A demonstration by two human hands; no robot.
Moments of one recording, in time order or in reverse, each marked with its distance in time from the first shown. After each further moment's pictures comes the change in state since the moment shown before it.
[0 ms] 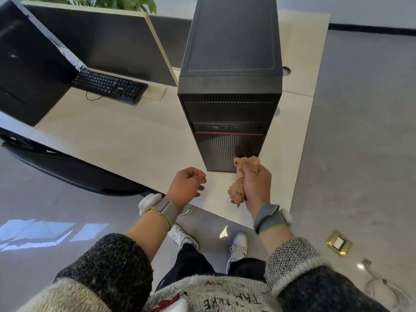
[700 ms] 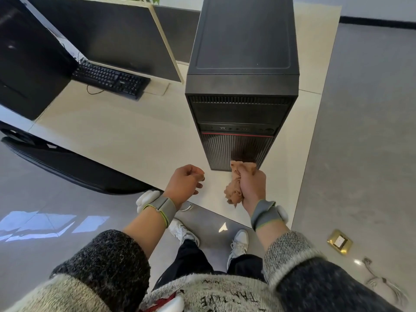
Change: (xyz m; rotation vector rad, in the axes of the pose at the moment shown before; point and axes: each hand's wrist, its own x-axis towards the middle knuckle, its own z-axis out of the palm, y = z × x) left_hand 0.013 0.001 -0.016 0.038 0.015 -0.025; right_hand 0.014 0.017 0.017 -0.054 -0.041 0.075
